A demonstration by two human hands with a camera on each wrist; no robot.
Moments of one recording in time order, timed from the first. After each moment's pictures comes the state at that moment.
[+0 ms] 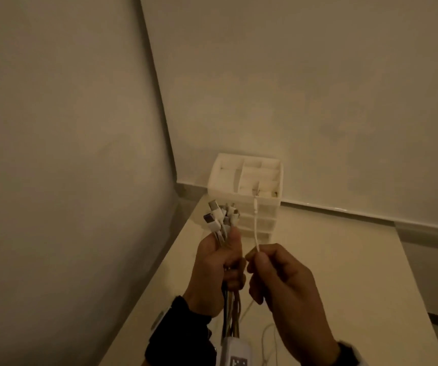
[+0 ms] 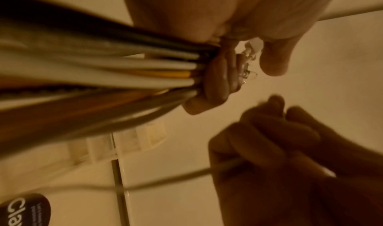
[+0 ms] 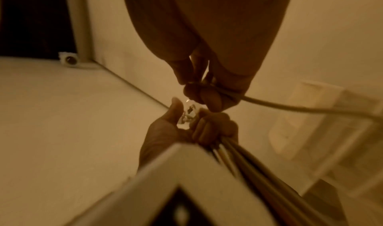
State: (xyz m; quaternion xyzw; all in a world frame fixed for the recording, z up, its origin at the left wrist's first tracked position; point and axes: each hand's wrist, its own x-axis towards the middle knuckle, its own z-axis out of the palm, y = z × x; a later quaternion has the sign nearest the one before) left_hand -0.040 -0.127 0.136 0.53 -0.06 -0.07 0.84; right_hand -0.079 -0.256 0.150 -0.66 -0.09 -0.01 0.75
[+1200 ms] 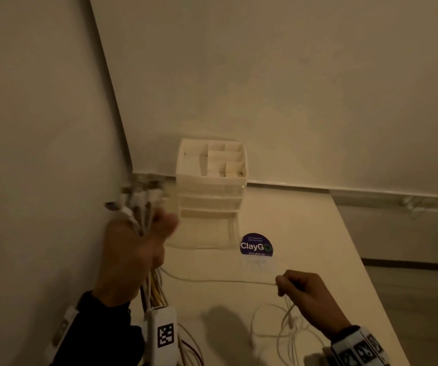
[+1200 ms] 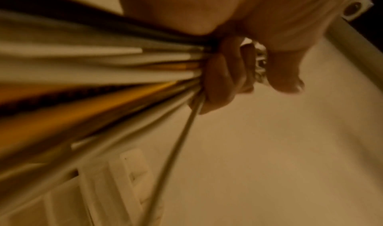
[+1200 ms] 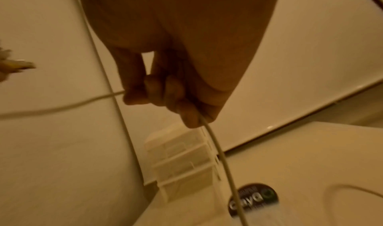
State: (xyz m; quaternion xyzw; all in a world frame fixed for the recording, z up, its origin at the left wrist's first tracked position) left_hand -0.048 -0.008 0.152 0.64 -0.10 0.07 0.76; right_hand -0.114 -0.305 0.058 -0.85 0.06 0.02 0.52
